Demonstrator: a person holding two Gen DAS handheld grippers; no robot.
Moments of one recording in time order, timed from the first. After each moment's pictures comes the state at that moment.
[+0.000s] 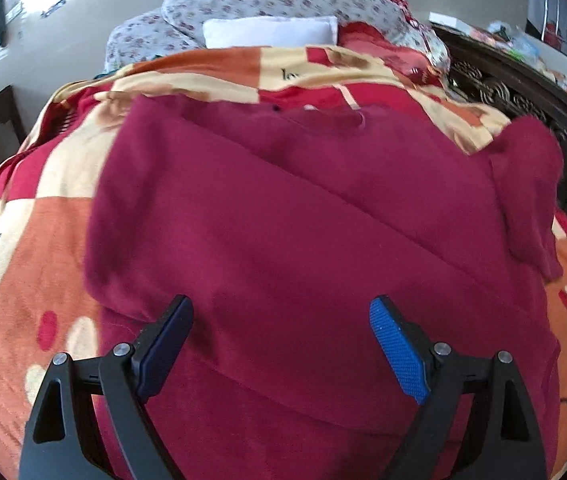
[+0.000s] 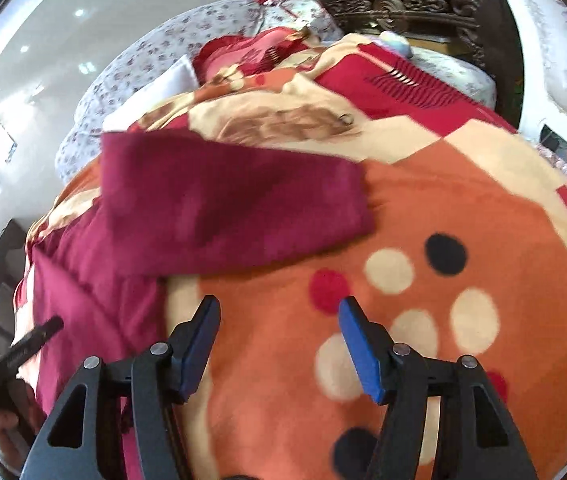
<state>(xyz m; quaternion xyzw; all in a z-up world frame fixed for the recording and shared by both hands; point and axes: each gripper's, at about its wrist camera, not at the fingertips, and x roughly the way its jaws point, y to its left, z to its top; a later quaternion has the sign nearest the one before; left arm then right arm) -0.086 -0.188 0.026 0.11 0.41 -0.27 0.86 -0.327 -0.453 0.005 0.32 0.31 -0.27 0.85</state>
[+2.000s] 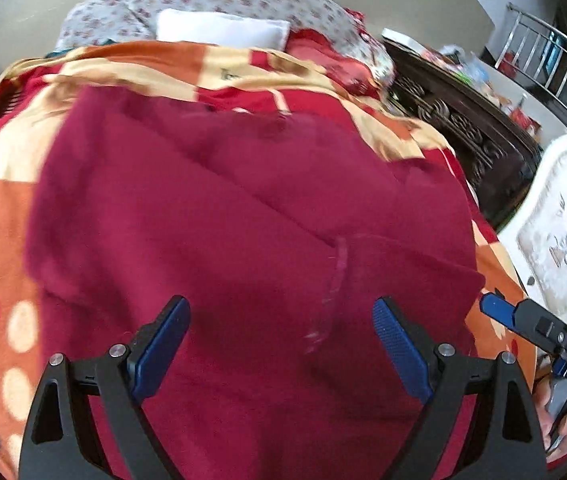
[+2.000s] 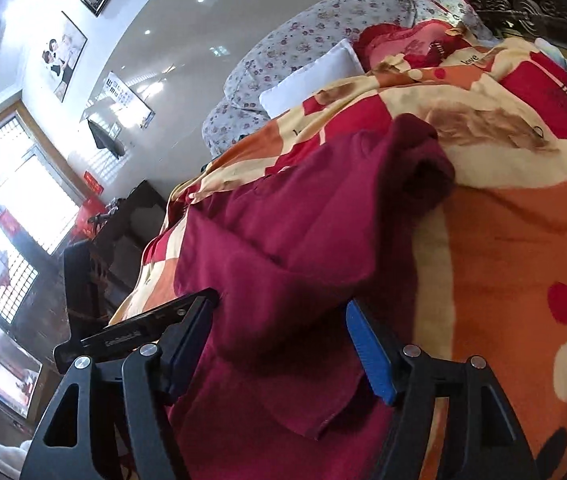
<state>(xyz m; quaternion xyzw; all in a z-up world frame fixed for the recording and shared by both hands) -0.098 -0.191 0.039 0.02 0.44 -0.39 0.81 -0.279 -0.364 0.040 0.32 0.26 0.01 0.91</state>
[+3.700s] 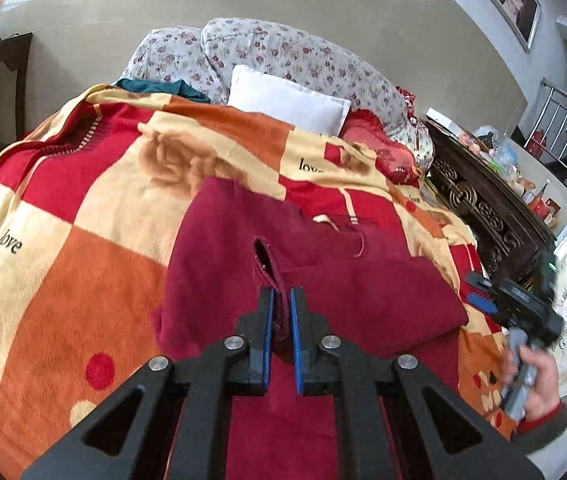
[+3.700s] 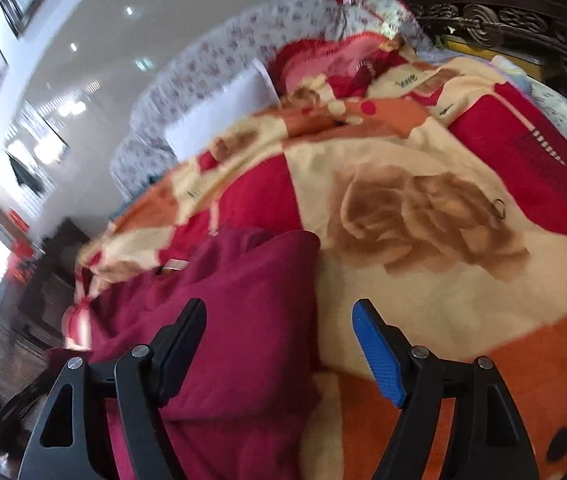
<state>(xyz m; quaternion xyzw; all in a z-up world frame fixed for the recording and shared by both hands) -0.044 -0.094 0.106 -0.07 0.38 -0.32 0.86 -0.160 -0.491 0.054 0.32 0.32 -0.14 0.88</state>
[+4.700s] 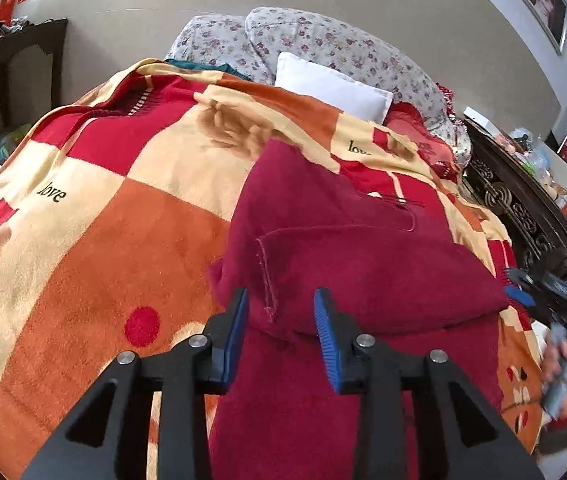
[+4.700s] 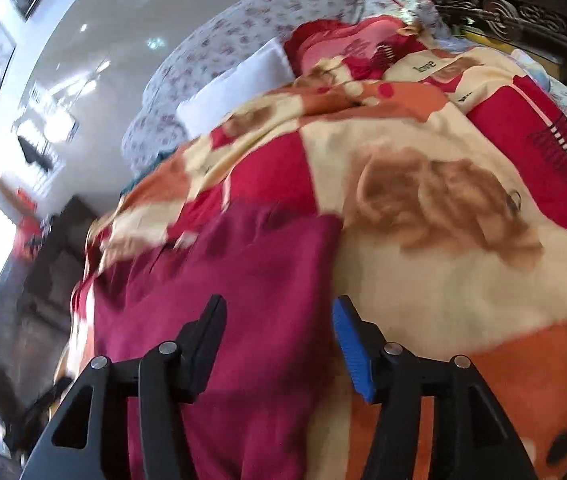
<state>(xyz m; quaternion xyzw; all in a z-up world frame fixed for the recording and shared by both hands) -0.052 -0.065 0.071 -0.07 0.41 -0.26 0.87 -0.194 -0.461 0.065 0.31 0.33 -0.10 0.89</state>
